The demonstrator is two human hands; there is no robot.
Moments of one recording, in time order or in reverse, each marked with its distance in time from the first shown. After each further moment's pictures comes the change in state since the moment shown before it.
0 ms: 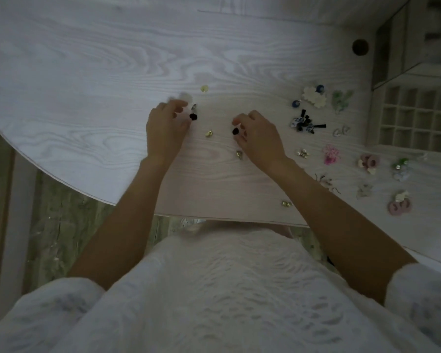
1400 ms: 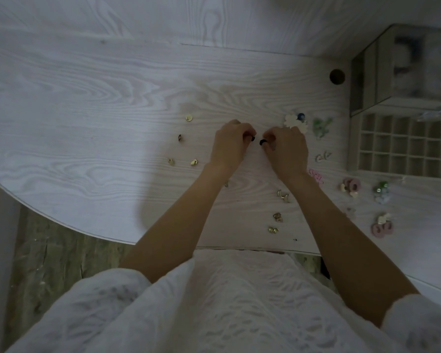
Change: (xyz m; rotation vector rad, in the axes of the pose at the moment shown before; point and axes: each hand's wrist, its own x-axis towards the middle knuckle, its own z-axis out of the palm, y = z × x) left_hand 0.026 0.112 0.094 -0.121 -0.192 0.207; right_hand 0.014 0.067 -0.039 -0.180 0.206 0.242
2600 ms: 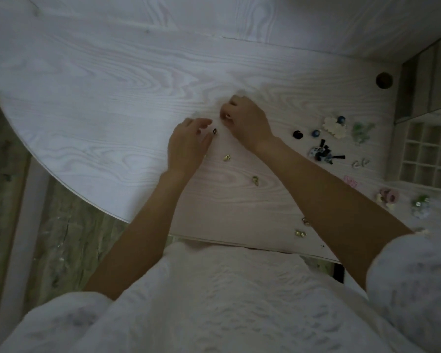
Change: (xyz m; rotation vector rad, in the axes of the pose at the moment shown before) left_hand -0.048 -0.087 -0.099 0.099 0.184 -0.196; right_hand 0.053 -0.122 0.050 0.030 -0.094 -0.523
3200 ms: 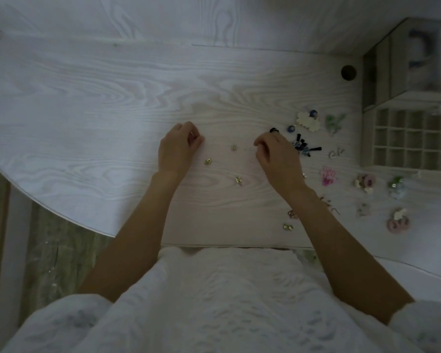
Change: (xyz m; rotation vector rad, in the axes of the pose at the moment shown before) left_hand 0.012 0.010 0.014 0.062 -0.092 0.044; right_hand -0.120 0.029 -0.037 0.183 0.203 0.317
